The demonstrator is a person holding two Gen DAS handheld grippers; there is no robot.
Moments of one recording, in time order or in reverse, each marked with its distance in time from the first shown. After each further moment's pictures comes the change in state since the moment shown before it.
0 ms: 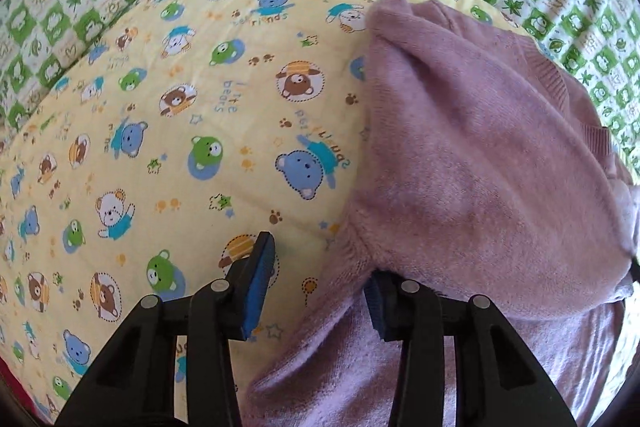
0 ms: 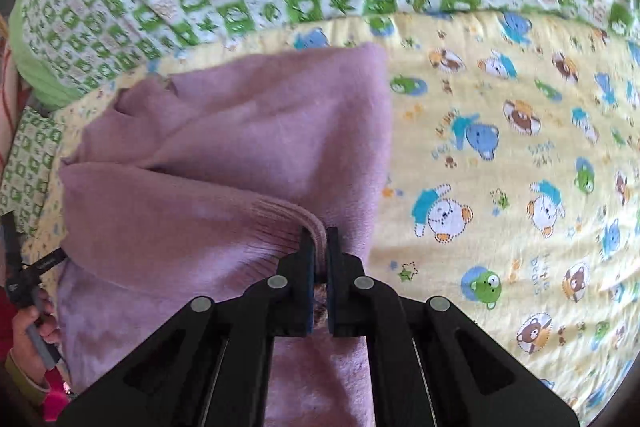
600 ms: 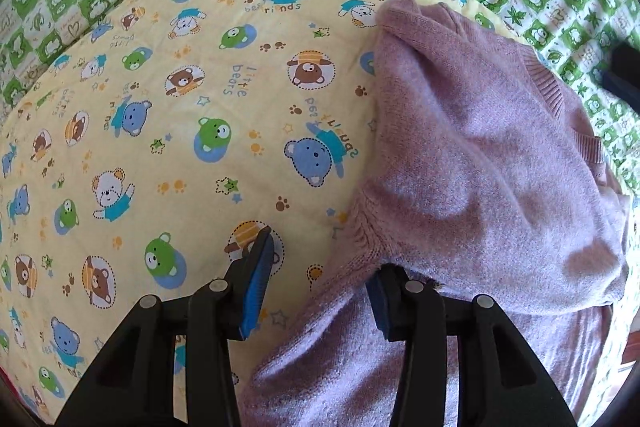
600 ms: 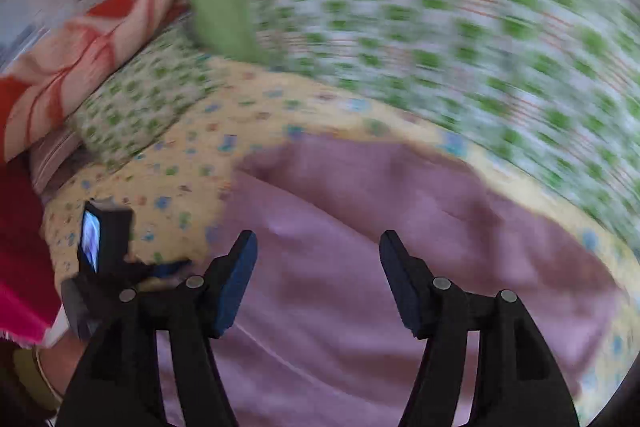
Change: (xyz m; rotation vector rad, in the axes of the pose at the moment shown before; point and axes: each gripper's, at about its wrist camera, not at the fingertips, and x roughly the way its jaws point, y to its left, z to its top) left arm -0.008 0.020 -0.018 -0.058 0.003 -0.051; right arm 0.005 0.309 0.028 -0.580 -0.113 0.293
